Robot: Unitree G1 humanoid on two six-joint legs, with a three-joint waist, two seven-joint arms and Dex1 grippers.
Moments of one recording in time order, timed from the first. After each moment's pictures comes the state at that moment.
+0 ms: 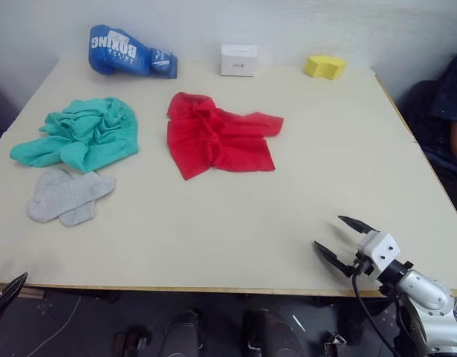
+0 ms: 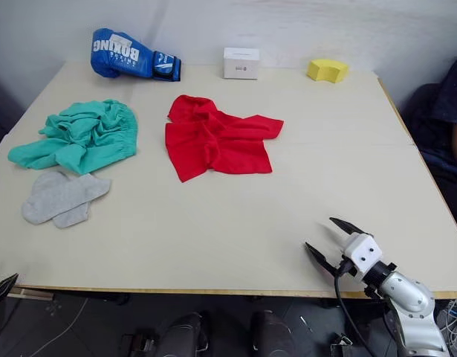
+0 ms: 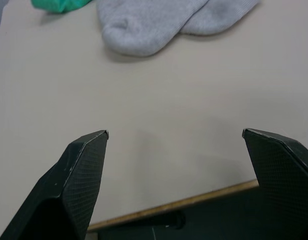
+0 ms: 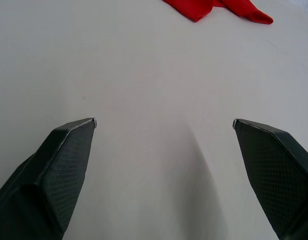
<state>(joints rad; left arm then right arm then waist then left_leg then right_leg) 0.42 0.77 0.84 0.34 -0.39 -0.16 -0.87 0.13 -0.57 -0.17 0.09 0.21 -0.37 0.77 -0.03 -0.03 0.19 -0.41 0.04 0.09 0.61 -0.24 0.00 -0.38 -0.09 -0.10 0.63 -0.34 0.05</state>
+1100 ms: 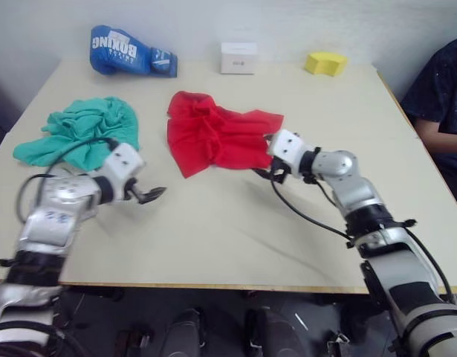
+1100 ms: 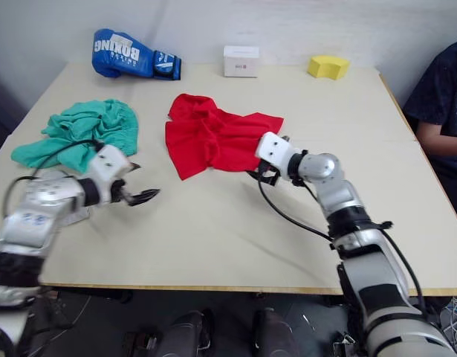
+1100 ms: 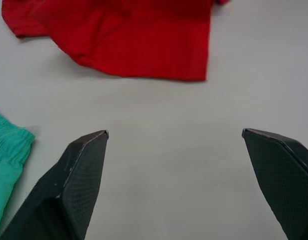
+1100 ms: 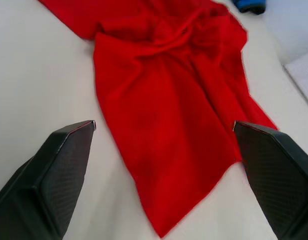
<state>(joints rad) -0.58 0.72 -0.09 0.14 -0.11 0.48 -0.65 -0.98 -0.39 0.25 0.77 -0.12 -0.16 0.77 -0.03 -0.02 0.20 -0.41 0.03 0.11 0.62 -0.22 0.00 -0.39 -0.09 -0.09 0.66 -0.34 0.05</state>
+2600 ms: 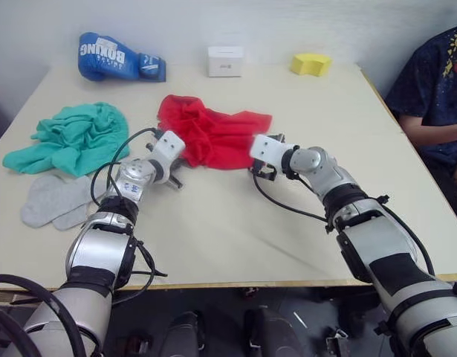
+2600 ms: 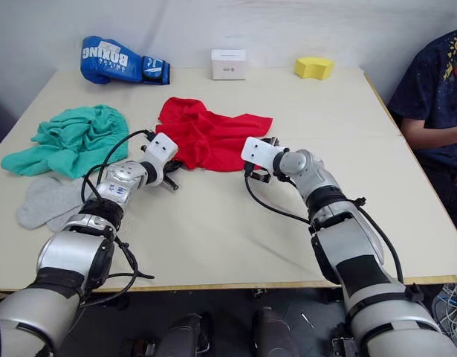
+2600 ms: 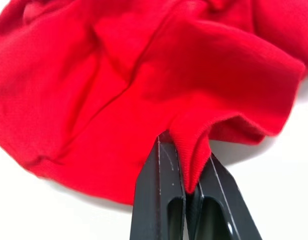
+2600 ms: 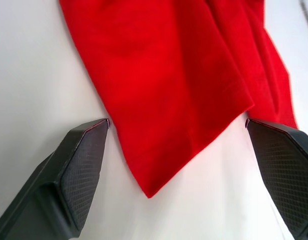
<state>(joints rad) -1.06 0.41 -0.08 1.18 0.09 -0.03 -0.46 -1.20 -0.29 0.31 1.20 -0.37 -0.22 0.62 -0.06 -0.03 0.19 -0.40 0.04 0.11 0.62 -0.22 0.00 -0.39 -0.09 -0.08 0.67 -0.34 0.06</state>
